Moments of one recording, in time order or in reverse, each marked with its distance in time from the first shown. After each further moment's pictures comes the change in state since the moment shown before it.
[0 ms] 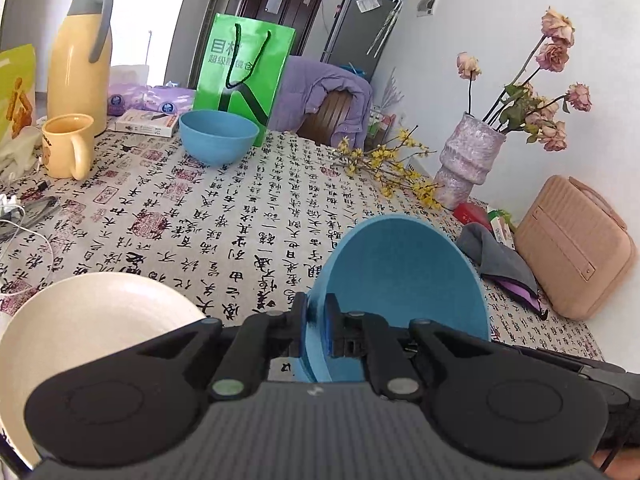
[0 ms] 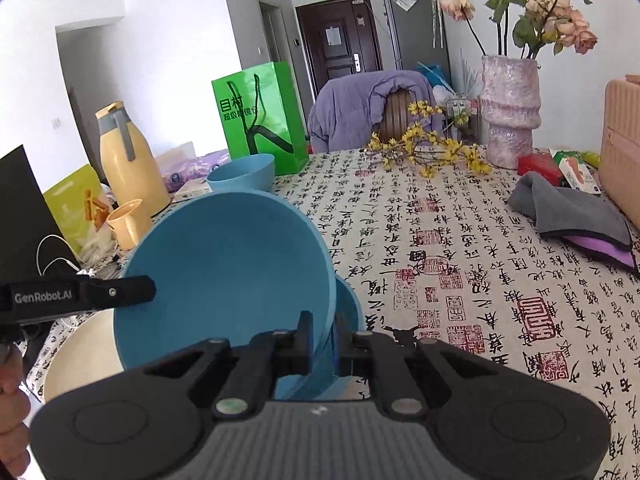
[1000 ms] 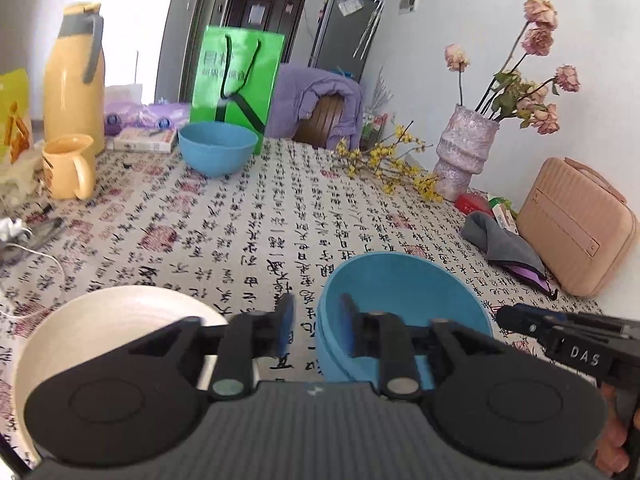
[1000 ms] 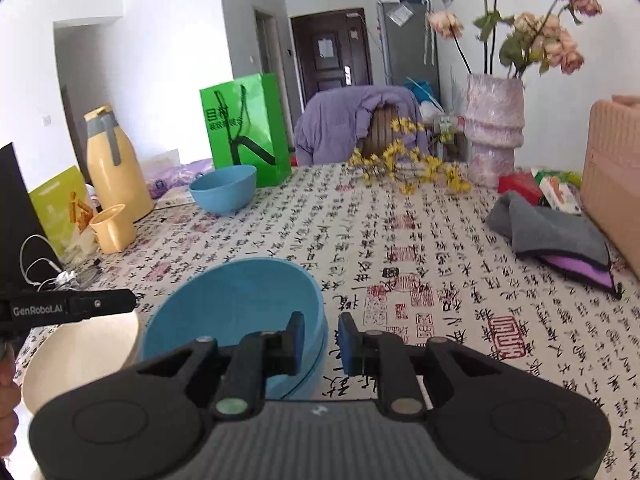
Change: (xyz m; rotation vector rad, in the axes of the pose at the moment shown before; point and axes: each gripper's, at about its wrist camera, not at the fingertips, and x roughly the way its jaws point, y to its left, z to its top) left arm -0.018 0.008 -0.015 0.092 -0.050 0.013; right arm -0.018 -0.006 0.000 -0.056 -0.056 -0.049
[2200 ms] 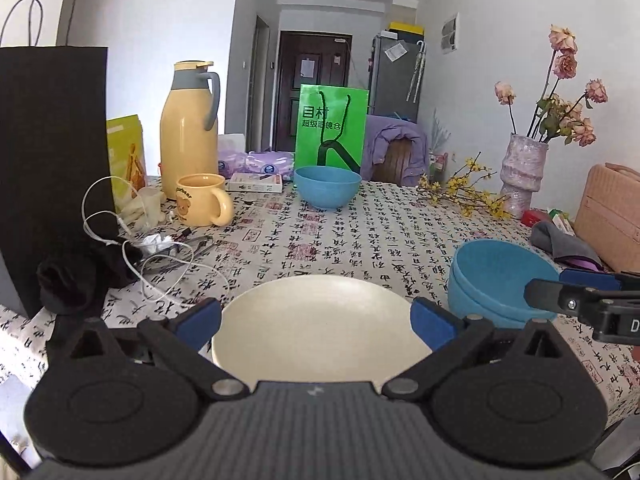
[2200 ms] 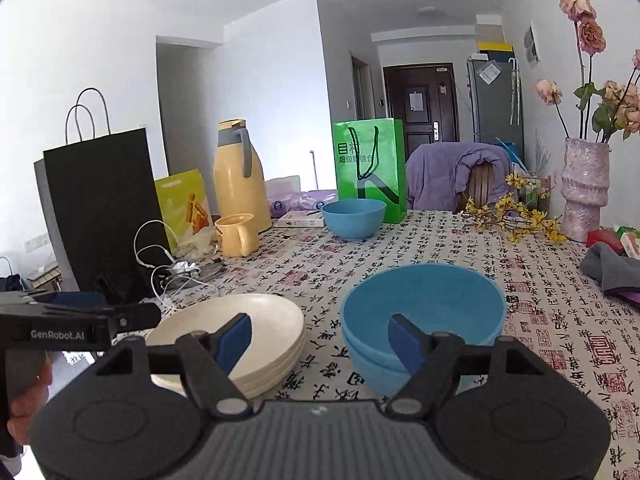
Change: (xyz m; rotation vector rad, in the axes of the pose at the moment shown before) left arm -0.100 0.080 -0.044 0.050 -0.143 0.192; right arm -0.050 0.106 -0.046 -0.123 -0.151 0.223
